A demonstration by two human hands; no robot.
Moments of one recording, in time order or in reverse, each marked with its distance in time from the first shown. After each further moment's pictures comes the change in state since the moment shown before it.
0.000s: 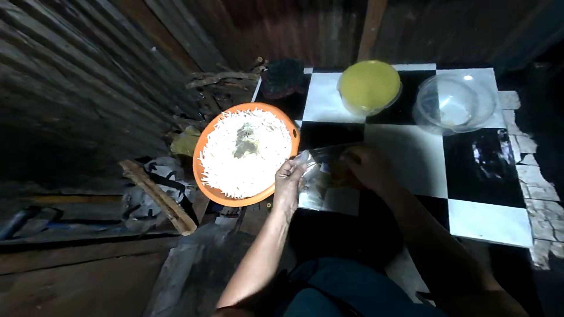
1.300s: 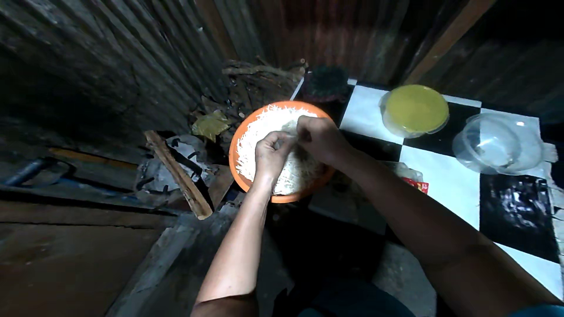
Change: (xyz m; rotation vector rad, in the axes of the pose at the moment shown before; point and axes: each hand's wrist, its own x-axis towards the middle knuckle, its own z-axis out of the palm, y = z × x) left_hand 0.036 0.098 -0.108 0.637 0.112 0.372; right_hand 0.105 -0.185 0.073 -0.008 -0.077 -0.663
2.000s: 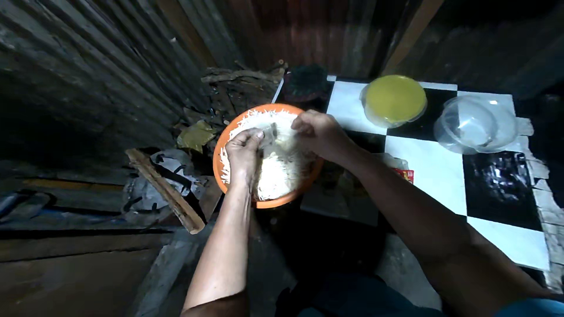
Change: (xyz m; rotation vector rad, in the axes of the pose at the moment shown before) left_hand 0.035 -0.023 -0.004 -0.212 0.137 -0.035; right_hand -0.027 0.016 -0.027 0.153 0.098 0.105
